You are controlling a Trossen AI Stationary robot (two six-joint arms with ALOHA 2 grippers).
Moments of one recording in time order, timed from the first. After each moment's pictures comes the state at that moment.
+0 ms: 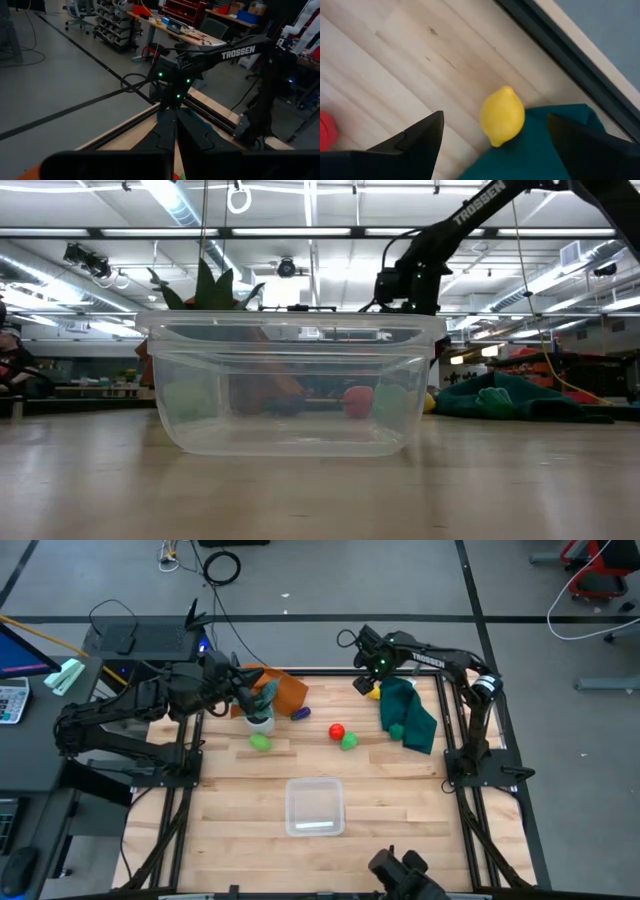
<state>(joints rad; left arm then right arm) 0.10 1.00 1.24 -0.45 -0.54 -0.41 -0.76 1.90 1.51 -0.93 -0.03 0.05</state>
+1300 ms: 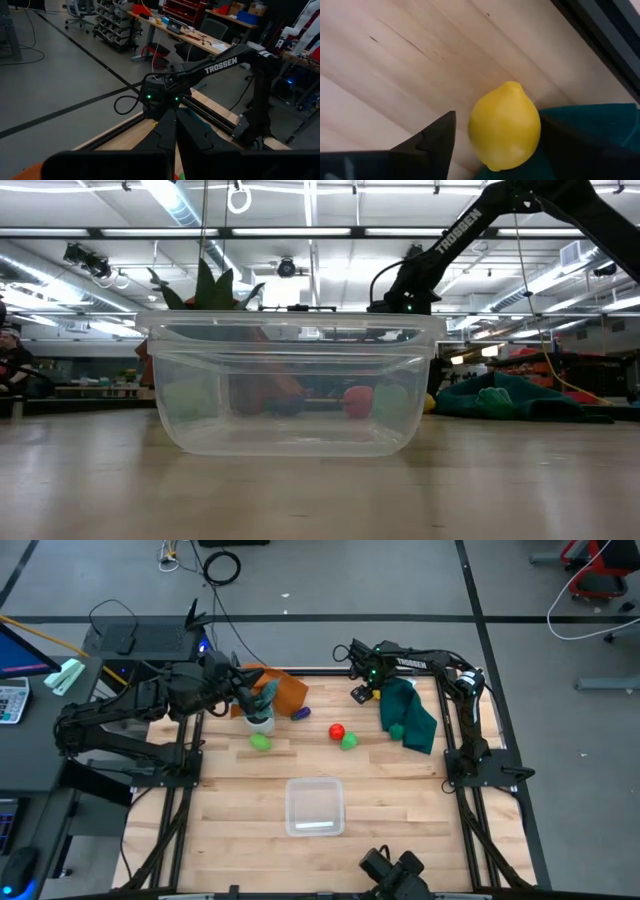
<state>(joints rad) 0.10 1.00 1.24 -0.45 -0.54 -0.41 -0.75 2.06 1.51 -0.93 0.05 0.10</state>
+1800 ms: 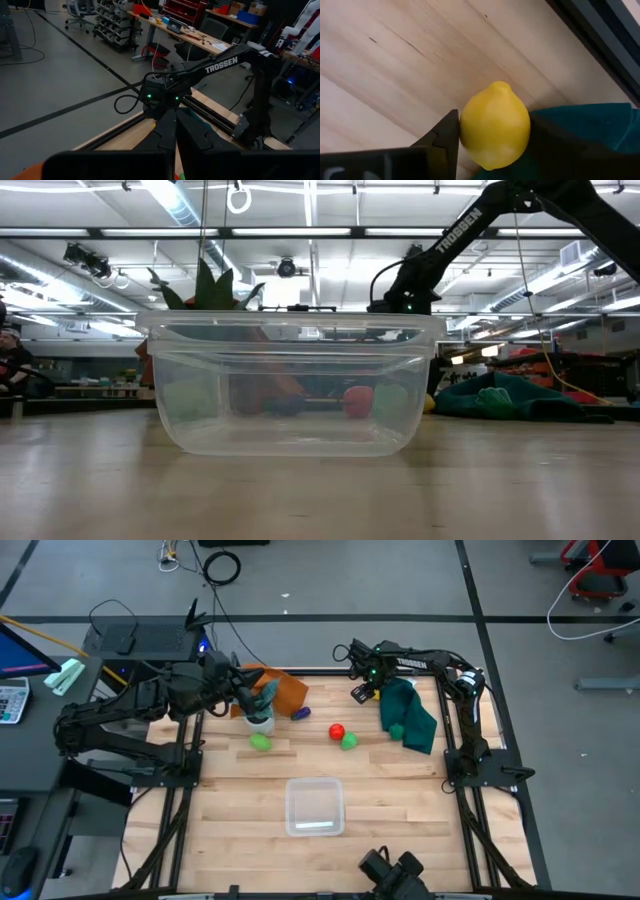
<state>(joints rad) 0.10 1.00 1.24 -0.45 -0.54 -0.41 -0.74 2.06 1.51 -0.93 0.05 0.10</state>
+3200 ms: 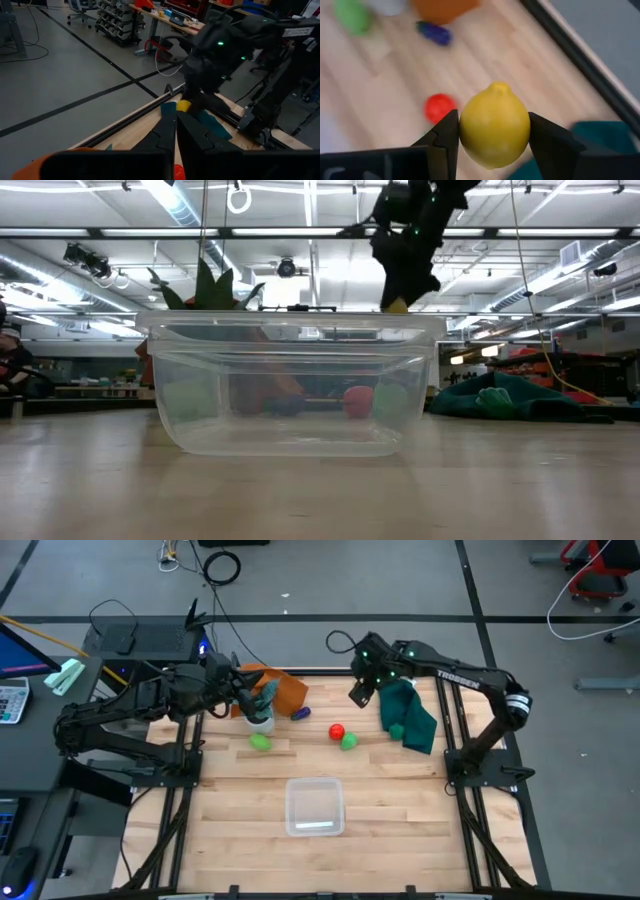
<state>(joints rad) 0.10 1.00 1.24 -0.49 -0.54 -0.41 -0.51 1.61 1.51 -0.94 -0.06 0.14</state>
